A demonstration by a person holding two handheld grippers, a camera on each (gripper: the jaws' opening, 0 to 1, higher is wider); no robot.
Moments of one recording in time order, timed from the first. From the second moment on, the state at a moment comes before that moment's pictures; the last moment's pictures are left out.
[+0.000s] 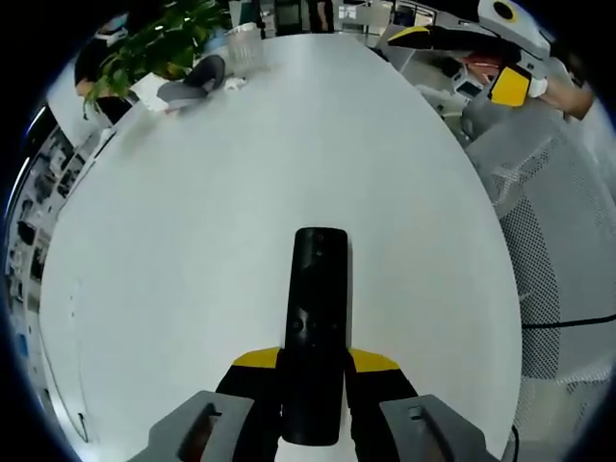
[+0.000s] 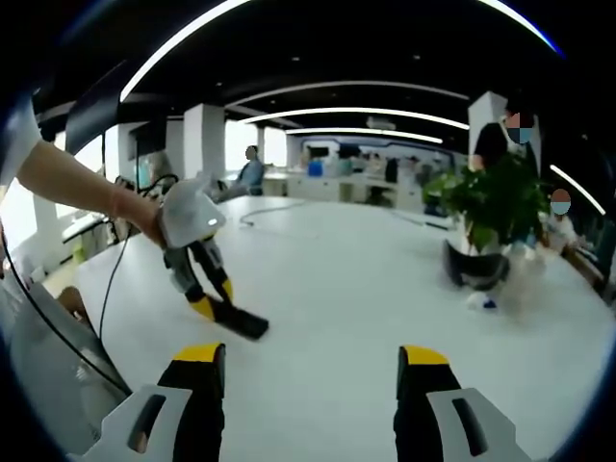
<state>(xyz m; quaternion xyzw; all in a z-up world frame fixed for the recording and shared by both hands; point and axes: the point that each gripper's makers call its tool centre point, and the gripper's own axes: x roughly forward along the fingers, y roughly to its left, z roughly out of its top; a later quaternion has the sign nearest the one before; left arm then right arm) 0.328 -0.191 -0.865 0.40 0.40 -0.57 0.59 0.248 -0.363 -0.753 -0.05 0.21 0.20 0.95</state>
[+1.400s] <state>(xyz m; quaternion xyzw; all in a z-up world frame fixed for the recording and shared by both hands) 0.310 -0.190 -0.866 0.40 0.40 -0.58 0.59 0.248 -0.360 -0.751 -0.05 0.21 0.21 0.95</state>
